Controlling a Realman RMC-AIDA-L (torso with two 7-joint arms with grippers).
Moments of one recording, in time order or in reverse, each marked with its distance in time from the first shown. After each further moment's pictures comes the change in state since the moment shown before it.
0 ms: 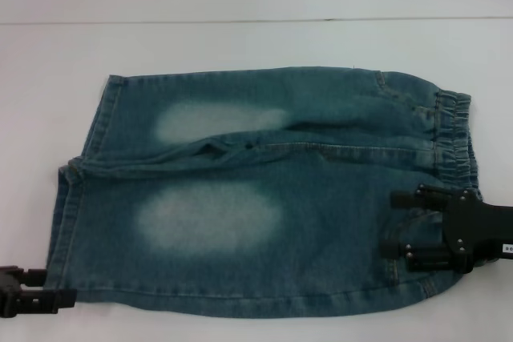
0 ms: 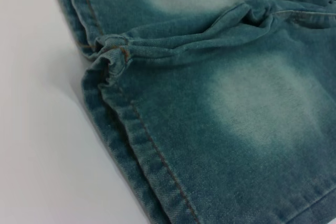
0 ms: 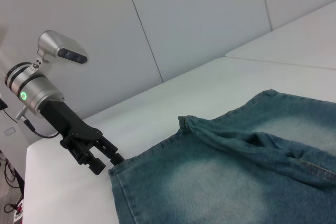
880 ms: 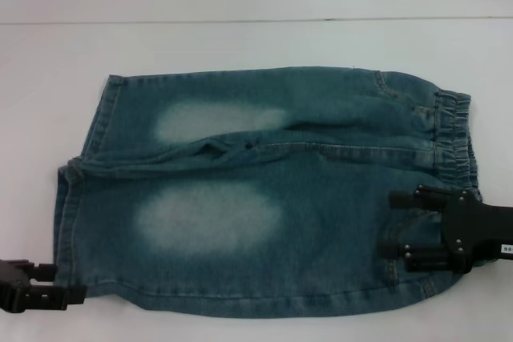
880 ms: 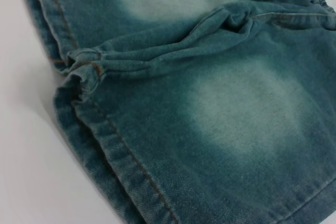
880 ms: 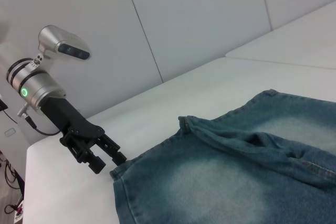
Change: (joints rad) left arm -0.017 -0.011 0.021 0.027 -0.007 0.031 -0.009; right arm 0.000 0.002 0.000 0.002 0.000 0.002 0.000
